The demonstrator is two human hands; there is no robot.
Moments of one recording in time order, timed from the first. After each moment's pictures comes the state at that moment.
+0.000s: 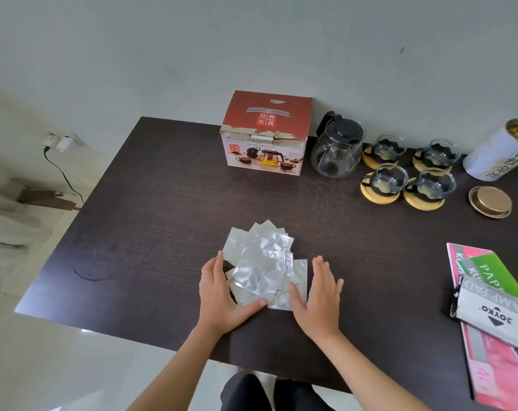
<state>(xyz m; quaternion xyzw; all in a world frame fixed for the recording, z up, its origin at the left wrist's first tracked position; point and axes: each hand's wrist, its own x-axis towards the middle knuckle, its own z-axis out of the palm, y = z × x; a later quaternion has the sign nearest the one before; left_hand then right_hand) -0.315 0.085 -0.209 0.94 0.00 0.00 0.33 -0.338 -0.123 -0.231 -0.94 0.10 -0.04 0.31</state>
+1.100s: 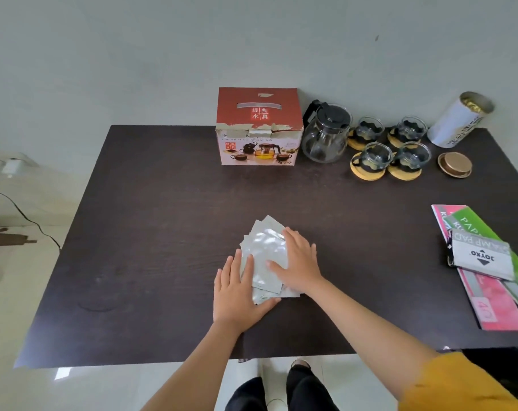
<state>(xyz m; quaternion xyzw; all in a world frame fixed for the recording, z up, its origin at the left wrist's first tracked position) -0.299 0.132 -0.224 0.97 -0.17 -0.11 0.14 -0.277 -0.043 -0.200 -0.95 0.12 0.12 0.27</state>
